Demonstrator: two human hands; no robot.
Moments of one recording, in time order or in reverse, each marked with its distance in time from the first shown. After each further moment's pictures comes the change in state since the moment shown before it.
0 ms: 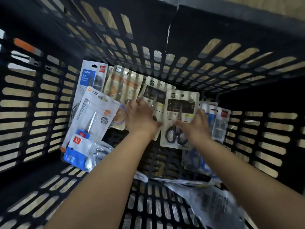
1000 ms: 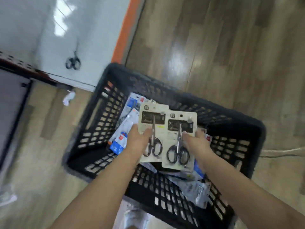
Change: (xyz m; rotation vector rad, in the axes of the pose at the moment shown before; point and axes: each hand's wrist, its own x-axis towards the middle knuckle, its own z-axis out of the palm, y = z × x) left_hand -0.155 -0.032 -0.159 -1.012 0.031 -0.267; right_hand -0.155 -0.110 -0.097 0.261 -0.261 0.108
